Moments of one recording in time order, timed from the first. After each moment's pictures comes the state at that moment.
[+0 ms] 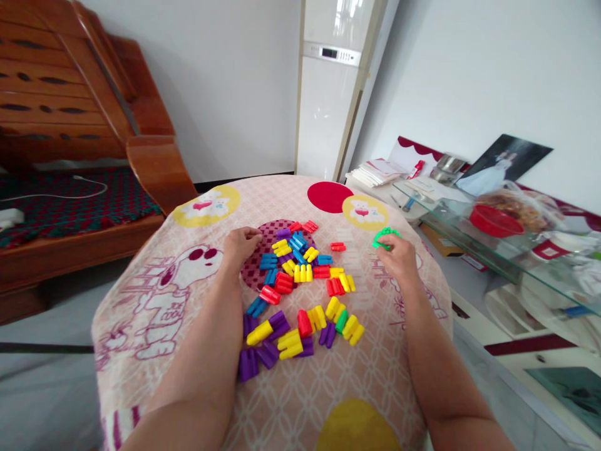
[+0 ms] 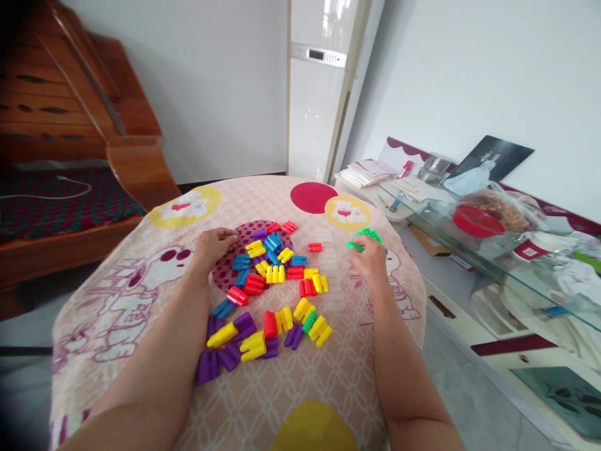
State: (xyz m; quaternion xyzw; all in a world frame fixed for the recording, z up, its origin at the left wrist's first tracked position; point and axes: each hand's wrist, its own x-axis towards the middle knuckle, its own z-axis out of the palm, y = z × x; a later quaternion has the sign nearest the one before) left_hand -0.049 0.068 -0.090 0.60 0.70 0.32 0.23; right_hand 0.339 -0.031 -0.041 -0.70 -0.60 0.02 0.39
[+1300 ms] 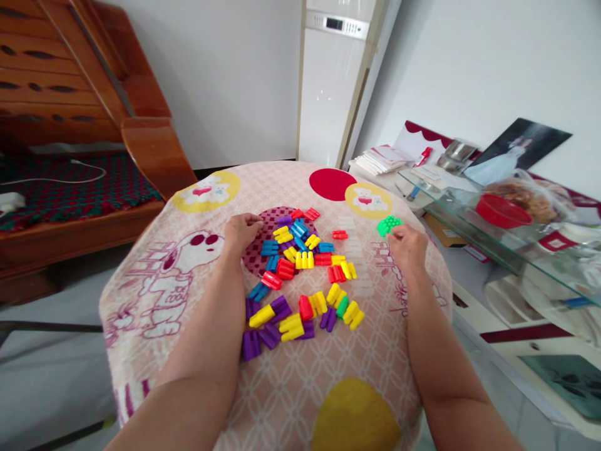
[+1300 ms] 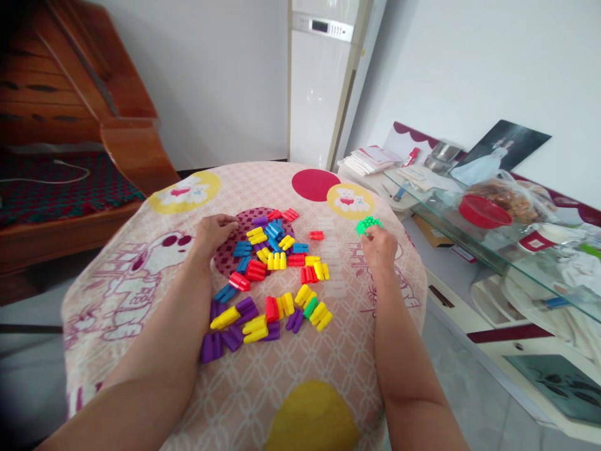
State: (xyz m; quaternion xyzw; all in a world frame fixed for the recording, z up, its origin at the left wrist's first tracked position) left_hand -0.045 0.063 -0.084 0.59 0.70 0.33 0.23; right_hand 0.354 -0.033 -0.040 -0.74 -0.58 -0.04 0.34
